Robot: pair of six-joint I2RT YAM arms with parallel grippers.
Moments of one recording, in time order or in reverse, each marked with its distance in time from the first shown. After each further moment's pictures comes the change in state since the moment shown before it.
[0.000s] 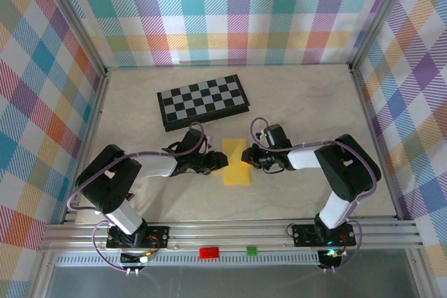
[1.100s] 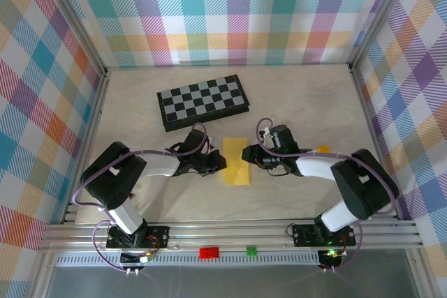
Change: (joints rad) left arm -0.010 0.032 0.005 0.046 0.013 -0.015; right arm -0.003 -0.223 -0.079 -0.013 0.013 -0.073
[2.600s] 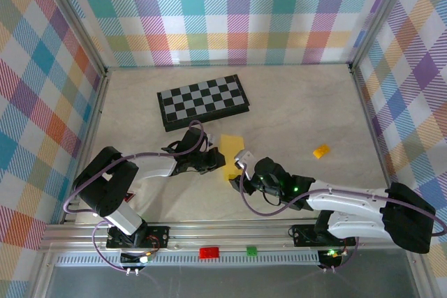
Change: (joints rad) left arm 0.001 -0.069 0.008 -0.056 -0.033 0.001; right arm 0.558 -0.375 -0.109 -0.069 0.648 -0.678
